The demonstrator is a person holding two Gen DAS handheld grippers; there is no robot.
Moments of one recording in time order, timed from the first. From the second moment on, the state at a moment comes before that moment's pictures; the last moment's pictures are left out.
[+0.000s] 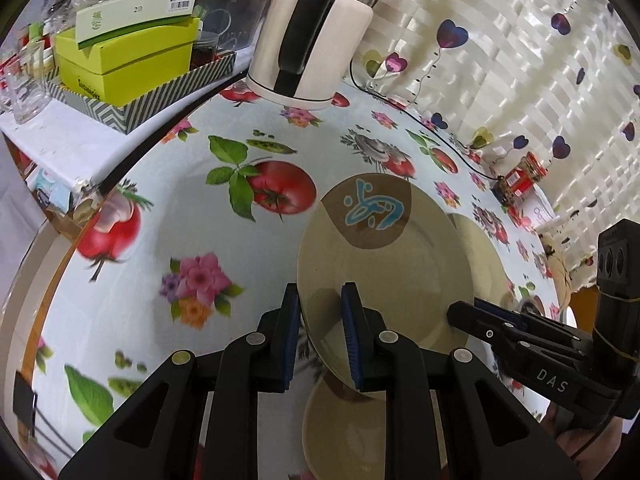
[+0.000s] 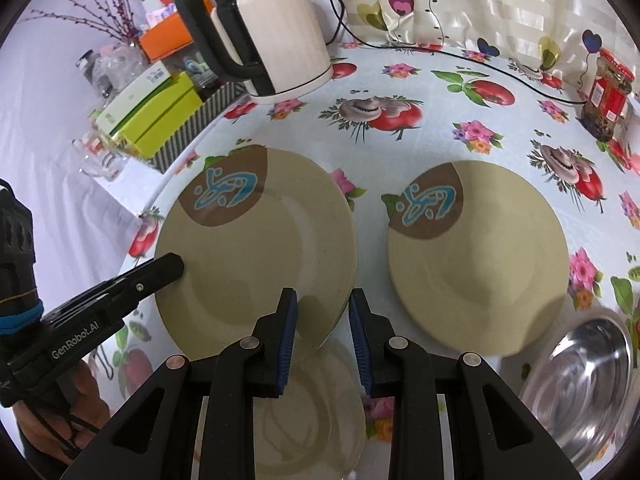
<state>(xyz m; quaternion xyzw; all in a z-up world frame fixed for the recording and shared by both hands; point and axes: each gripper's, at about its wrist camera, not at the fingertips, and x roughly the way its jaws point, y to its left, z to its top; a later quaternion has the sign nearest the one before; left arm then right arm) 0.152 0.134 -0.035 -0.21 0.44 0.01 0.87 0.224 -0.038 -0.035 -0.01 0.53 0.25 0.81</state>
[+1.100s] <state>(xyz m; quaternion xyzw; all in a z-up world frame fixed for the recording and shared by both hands) 0.075 0.093 -0.056 -0.20 0.49 0.01 0.85 0.142 -0.071 -0.052 -0.03 0.56 0.24 0.79</state>
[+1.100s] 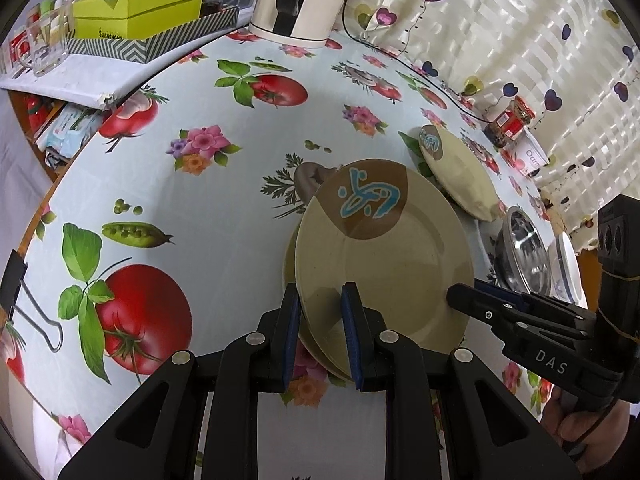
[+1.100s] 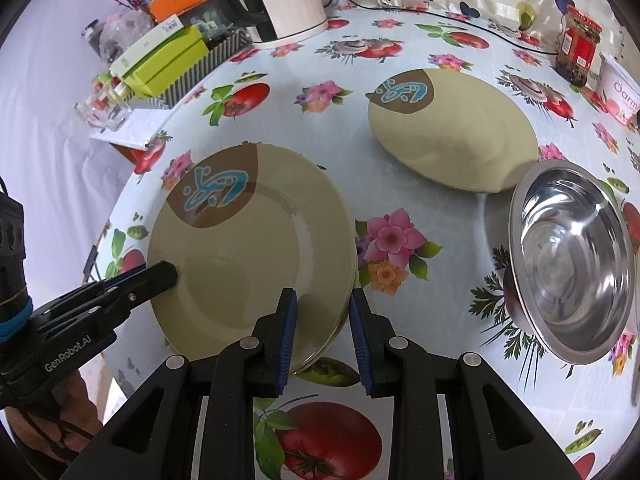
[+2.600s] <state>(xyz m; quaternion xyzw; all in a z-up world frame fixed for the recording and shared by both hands) 0.069 0.080 -0.051 -0.13 0.48 0.04 0.87 0.137 -0.073 -0.050 -0.05 0.54 0.24 0.80</state>
